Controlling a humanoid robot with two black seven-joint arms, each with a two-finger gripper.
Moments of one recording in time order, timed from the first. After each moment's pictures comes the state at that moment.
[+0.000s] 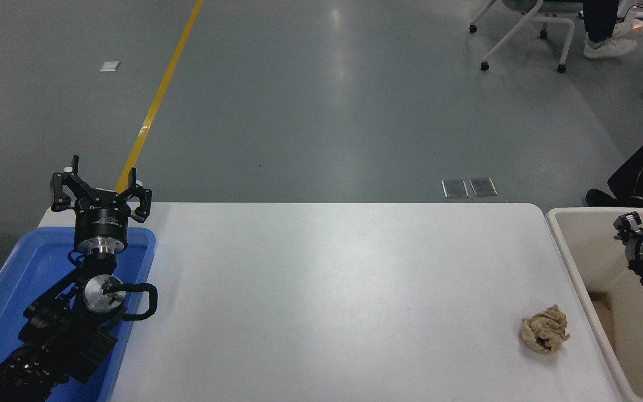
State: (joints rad) left arm -0.61 0.17 -1.00 -0.41 -0.12 -0.52 -0.60; right arm 1.15 -0.62 -0.58 0.70 0.02 -0.02 -0.31
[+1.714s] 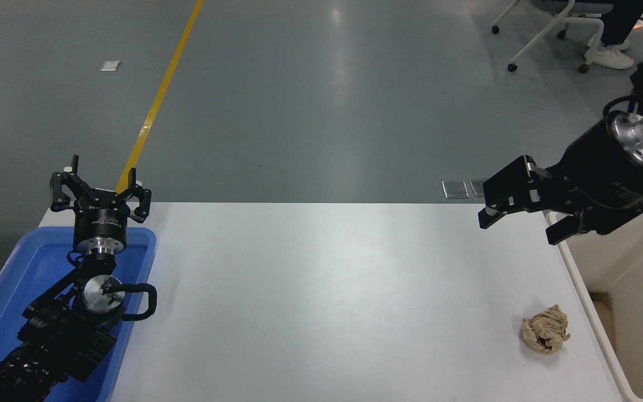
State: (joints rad) left arm -0.61 0.17 -1.00 -0.41 -0.12 -0.52 -0.60; right arm 2.27 -0.75 -1.11 1.62 -0.09 0.75 -0.32
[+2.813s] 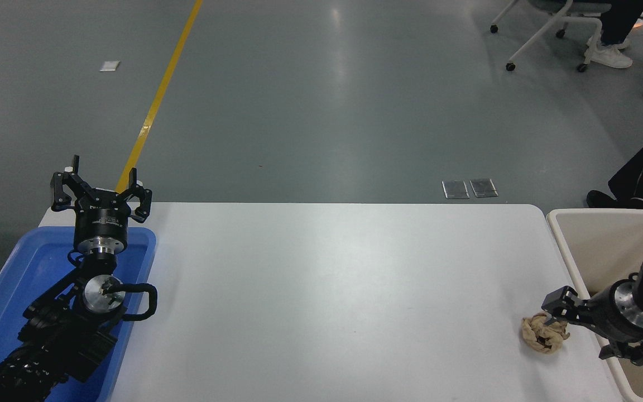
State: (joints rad) left arm -0.61 0.17 -1.00 -0.41 -0.12 -0.52 -0.60; right arm 1.34 -0.74 -0.88 1.29 -0.12 0.19 -0.31
